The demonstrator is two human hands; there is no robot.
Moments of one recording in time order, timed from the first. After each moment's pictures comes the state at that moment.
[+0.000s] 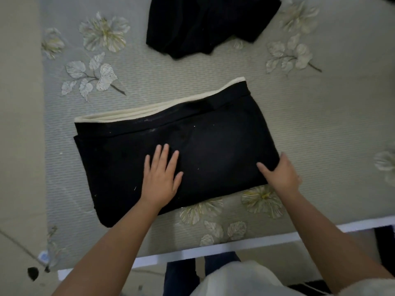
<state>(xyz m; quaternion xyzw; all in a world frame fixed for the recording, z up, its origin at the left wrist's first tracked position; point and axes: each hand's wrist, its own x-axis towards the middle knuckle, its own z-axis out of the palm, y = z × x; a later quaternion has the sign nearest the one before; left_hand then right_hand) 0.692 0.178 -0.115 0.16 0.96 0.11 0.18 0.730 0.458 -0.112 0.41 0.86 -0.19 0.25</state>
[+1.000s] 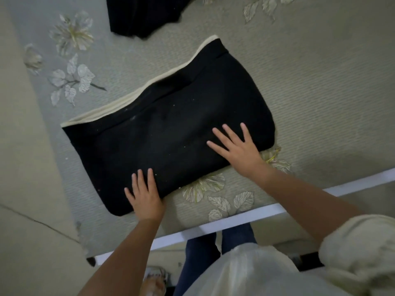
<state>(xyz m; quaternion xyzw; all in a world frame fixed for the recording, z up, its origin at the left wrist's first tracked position) 0.773 0.161 -0.131 -0.01 0.96 -0.03 0.27 0.759 0.418 -0.148 -0.16 0.96 0.01 0.24</state>
